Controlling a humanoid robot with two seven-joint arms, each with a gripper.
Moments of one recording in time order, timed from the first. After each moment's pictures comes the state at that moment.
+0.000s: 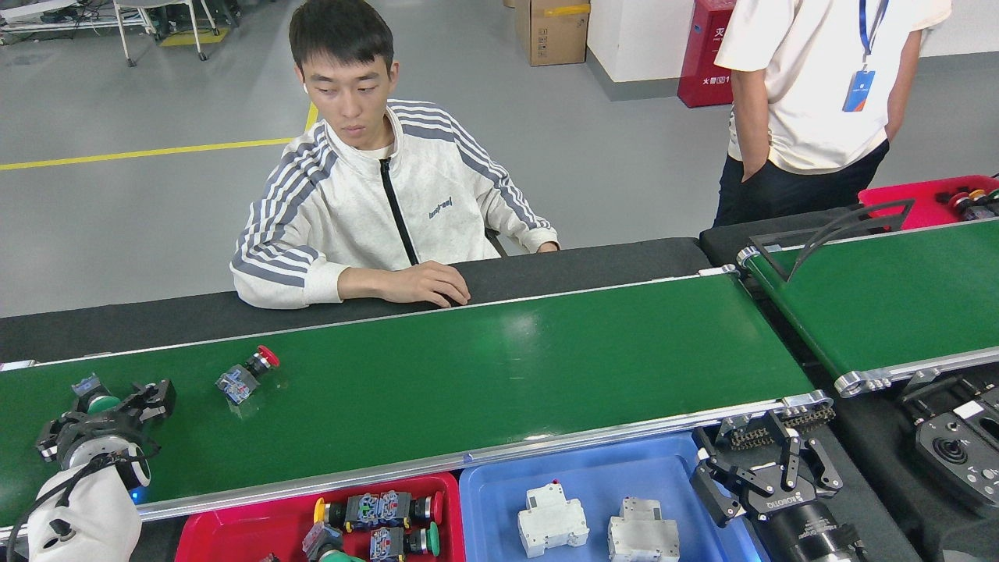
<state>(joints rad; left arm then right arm) -0.57 0.31 0.20 -0.58 -1.45 0.13 -0.03 0.10 -0.09 -0.07 -1.62 1.31 -0.27 -0.05</state>
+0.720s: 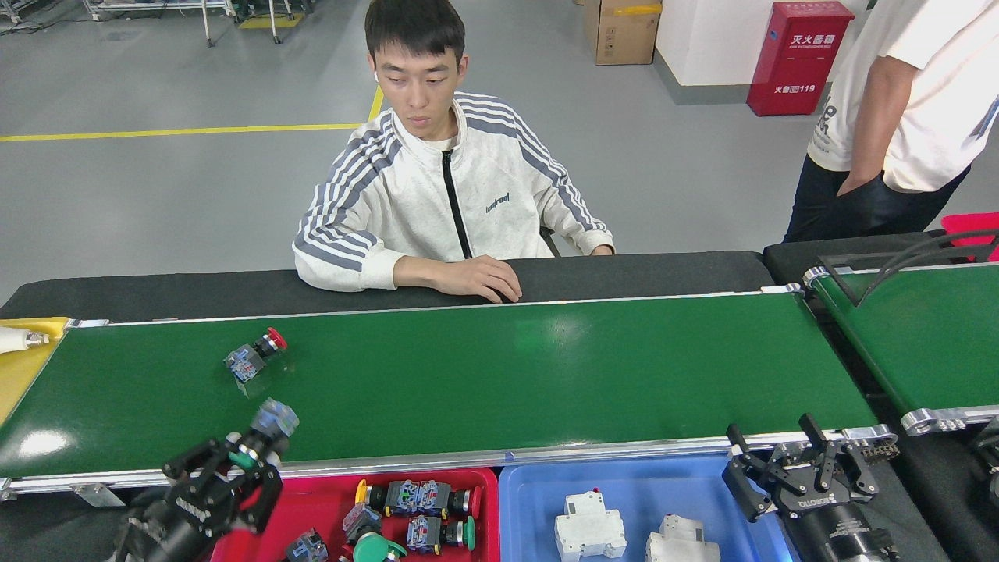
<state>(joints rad) 0.19 0.17 0.19 -1.64 -1.35 -0.76 -0.07 0.10 -0.11 -0.14 -1.59 1.30 -0.26 -0.04</state>
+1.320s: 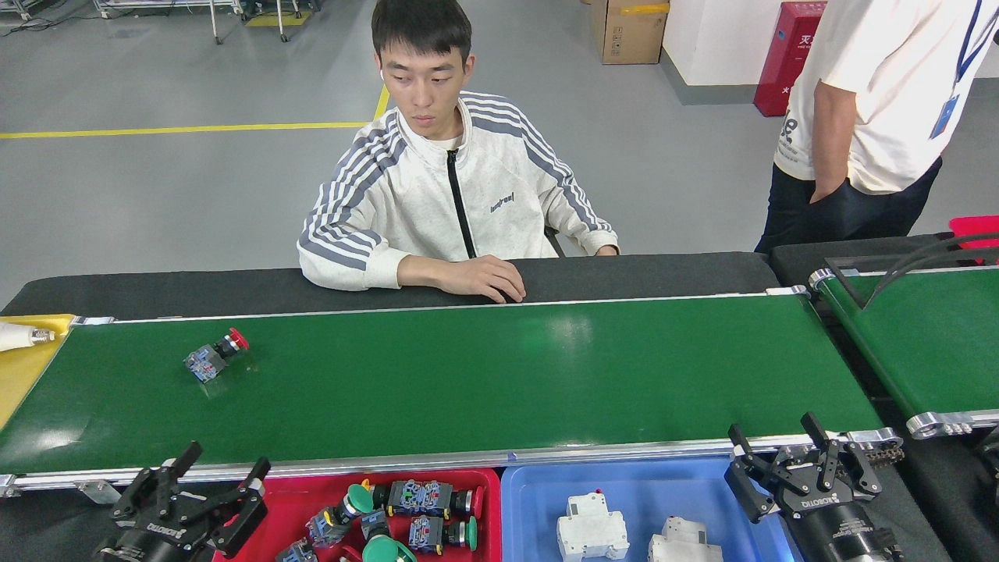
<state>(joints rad) 0.14 0.21 0.28 -1.56 -1.35 -0.45 -0.08 0.10 -0.11 -0.14 -1.59 1.30 -0.27 -0.04</state>
